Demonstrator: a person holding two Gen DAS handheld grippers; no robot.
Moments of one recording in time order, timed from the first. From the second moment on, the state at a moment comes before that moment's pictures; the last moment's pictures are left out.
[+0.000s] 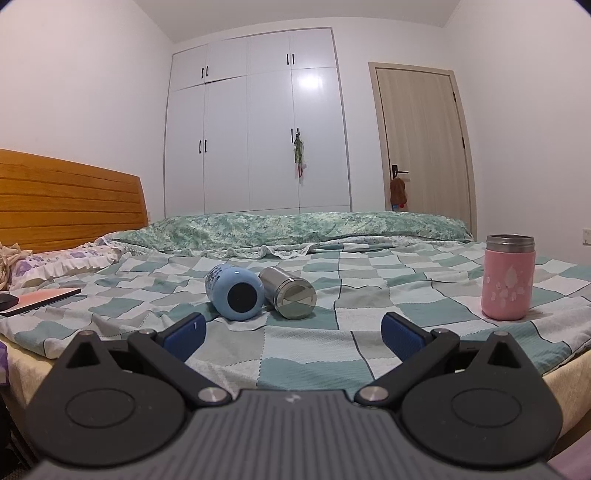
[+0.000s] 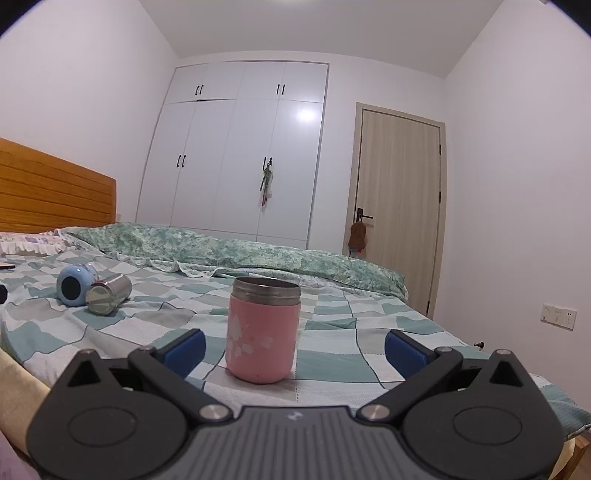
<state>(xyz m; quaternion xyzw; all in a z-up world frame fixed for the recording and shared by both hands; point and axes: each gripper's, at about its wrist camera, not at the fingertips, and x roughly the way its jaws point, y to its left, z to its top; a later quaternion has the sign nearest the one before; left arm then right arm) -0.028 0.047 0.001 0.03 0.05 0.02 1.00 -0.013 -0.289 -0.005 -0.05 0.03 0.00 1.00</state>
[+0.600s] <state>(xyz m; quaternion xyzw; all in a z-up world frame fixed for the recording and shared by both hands) -0.028 0.046 0.001 0.03 0.05 0.02 1.00 -0.015 -0.286 -0.006 -0.06 0.03 0.01 1.00</state>
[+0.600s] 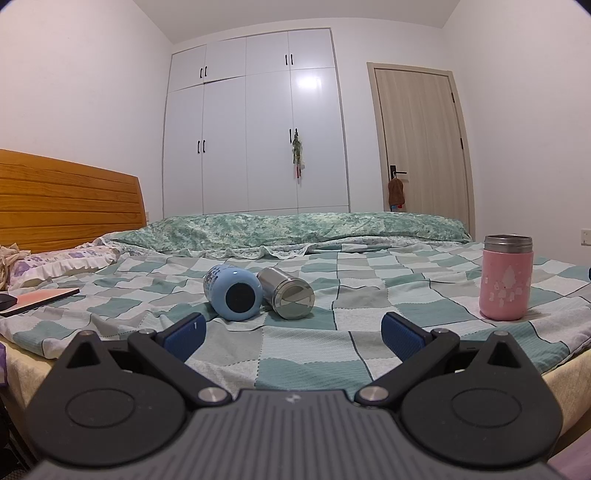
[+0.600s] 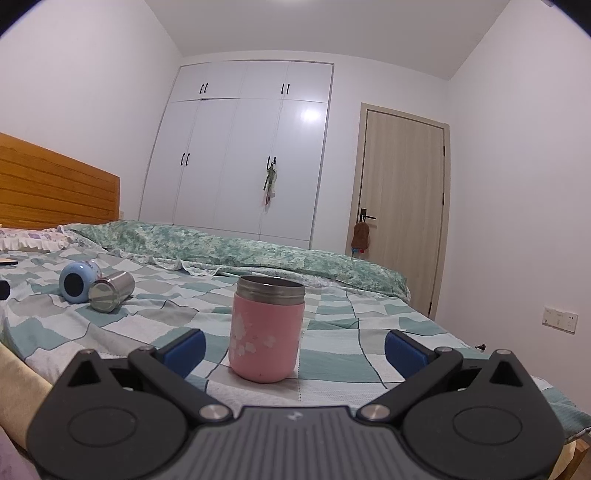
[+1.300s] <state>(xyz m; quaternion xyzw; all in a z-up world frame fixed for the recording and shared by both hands) -0.026 0.044 0.002 0.03 0.06 0.02 1.00 -0.016 -0.287 -0.007 -0.06 0.03 0.01 1.00</state>
